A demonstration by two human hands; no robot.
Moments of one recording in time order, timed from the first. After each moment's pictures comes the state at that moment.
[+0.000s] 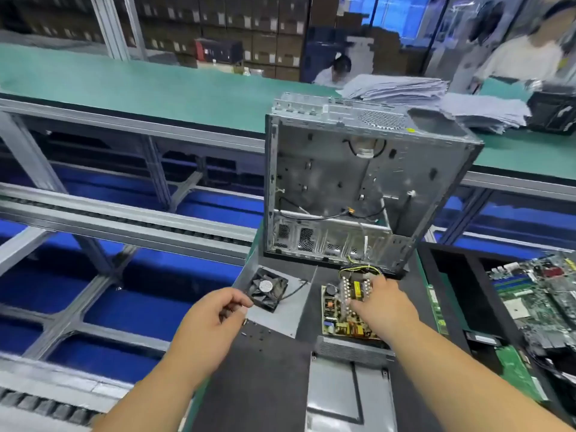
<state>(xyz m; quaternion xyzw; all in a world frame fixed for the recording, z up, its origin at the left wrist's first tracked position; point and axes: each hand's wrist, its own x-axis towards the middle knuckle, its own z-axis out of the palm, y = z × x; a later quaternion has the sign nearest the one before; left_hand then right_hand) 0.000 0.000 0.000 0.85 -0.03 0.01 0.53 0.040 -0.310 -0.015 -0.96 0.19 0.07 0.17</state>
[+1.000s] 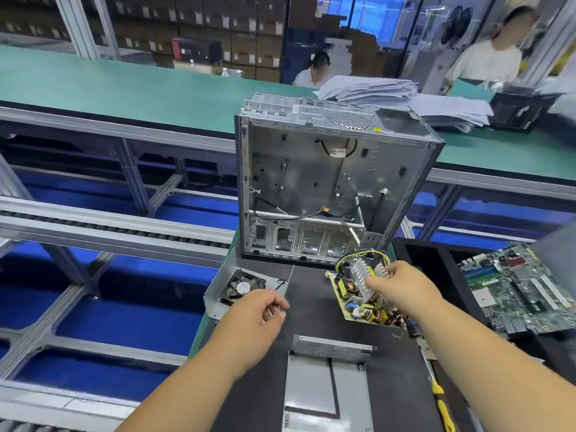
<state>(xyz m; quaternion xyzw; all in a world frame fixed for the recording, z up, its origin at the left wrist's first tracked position) 0.011 -0.083 -0.005 0.86 -0.13 -0.06 0.49 0.029 -0.373 0.039 -0.92 0.29 0.05 0.24</state>
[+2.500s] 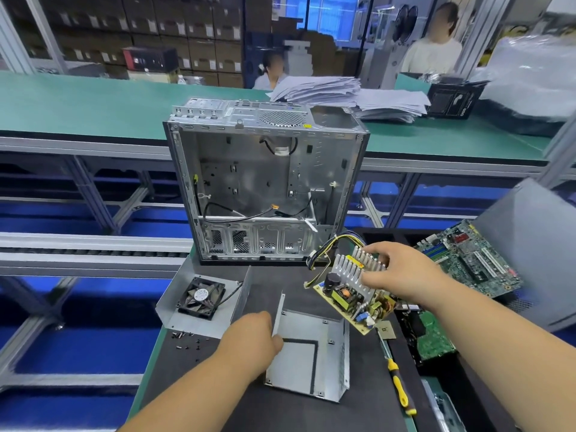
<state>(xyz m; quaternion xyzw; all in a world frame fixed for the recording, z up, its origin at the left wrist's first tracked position) 0.008 -0.166 -0.039 0.96 -0.16 -0.13 0.18 -0.022 -0.442 0.081 -0.95 0.15 0.02 0.27</state>
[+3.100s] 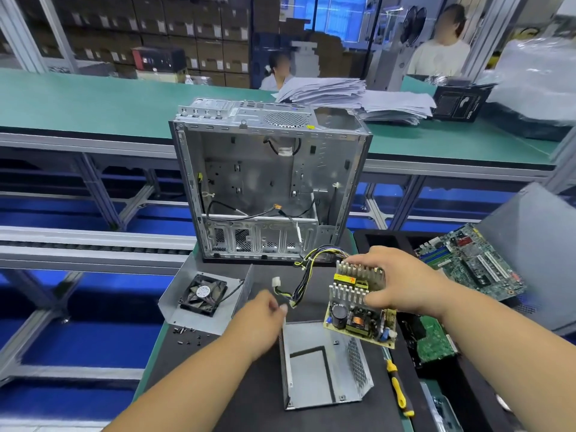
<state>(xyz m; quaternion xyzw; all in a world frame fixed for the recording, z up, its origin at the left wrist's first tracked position) 0.017 -0.177 -0.027 0.92 -0.08 -0.15 0.35 -0.025 -0.445 0.083 -0.98 -0.05 0.05 0.19</state>
